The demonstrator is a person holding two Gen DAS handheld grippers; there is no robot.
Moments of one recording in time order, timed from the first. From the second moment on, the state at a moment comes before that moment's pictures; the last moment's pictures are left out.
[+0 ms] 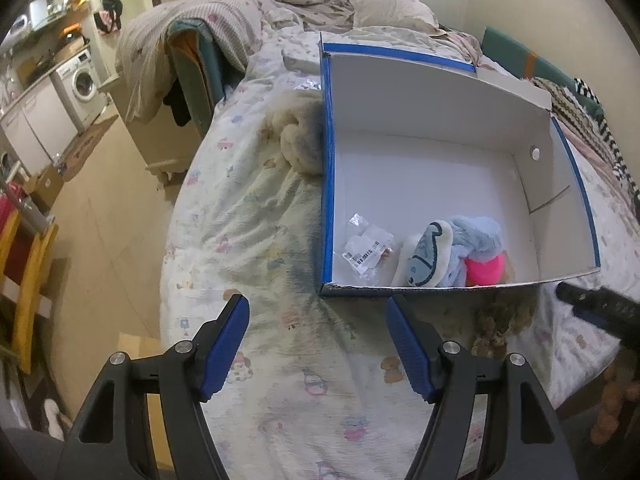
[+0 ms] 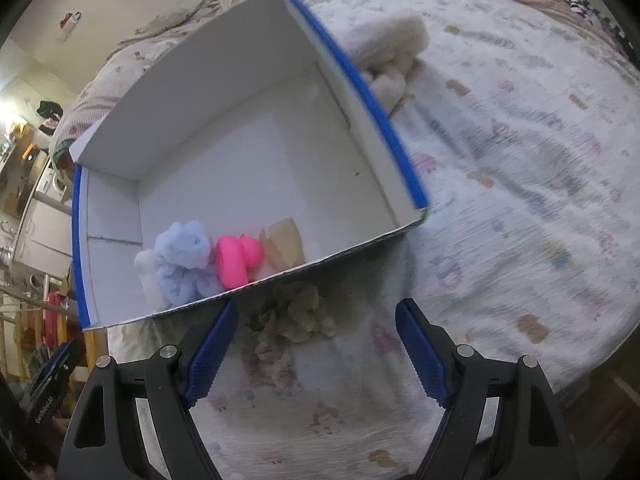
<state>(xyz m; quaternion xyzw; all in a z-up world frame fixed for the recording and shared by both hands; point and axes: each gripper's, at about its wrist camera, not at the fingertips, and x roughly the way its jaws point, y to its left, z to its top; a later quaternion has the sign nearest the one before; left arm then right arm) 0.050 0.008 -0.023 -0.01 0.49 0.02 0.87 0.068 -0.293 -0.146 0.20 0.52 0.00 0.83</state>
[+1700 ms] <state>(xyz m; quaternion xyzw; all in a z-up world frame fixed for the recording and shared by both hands) 0.077 -0.150 -0.133 0.05 0.61 -0.17 0.78 0.047 -0.319 -0.165 0.18 0.55 -0.02 0.81</state>
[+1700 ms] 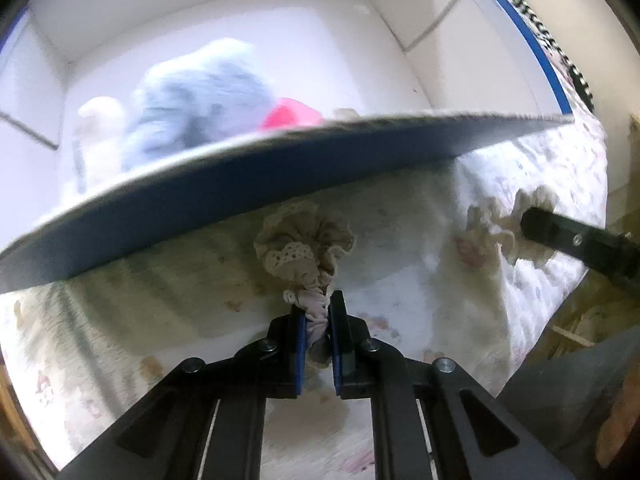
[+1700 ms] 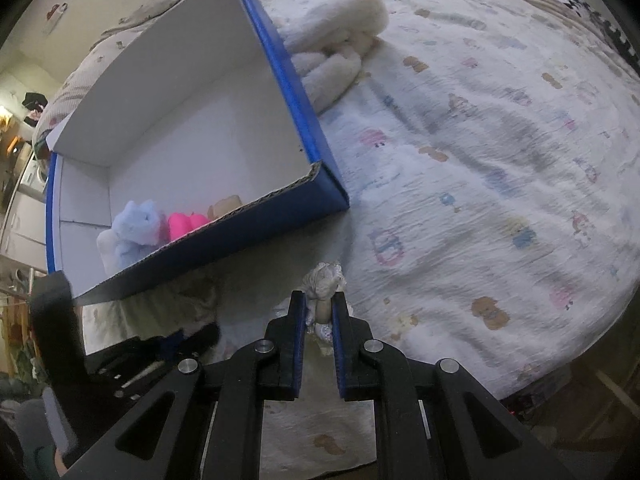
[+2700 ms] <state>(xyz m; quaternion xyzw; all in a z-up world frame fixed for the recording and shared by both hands) 0.024 -0.018 0.017 0.00 0.48 -0.09 0.88 0.055 -0.241 -0.139 0.12 0.56 0.10 0.81</state>
